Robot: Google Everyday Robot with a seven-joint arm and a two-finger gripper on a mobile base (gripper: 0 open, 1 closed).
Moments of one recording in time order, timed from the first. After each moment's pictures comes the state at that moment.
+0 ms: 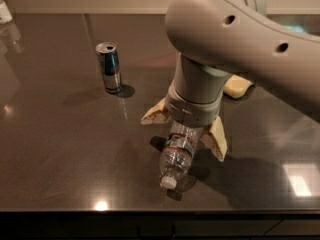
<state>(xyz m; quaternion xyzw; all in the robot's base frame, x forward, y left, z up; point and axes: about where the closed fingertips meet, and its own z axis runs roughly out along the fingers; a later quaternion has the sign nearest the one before) 0.422 -0.050 0.850 -0.97 0.24 -0.01 0.06</state>
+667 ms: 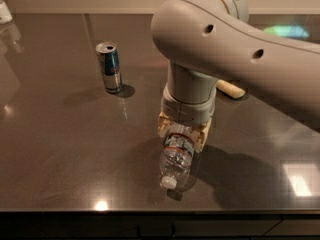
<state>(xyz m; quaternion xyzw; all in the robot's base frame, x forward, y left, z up) 0.435 -0.053 0.842 -0.97 0.22 -0.04 0.02</state>
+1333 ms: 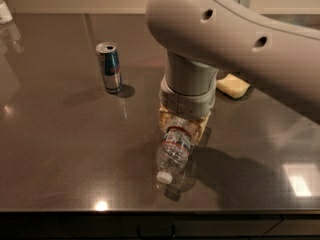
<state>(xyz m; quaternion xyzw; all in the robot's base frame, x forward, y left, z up) 0.436 -0.050 0.862 -0.97 0.23 -0.05 0.02</state>
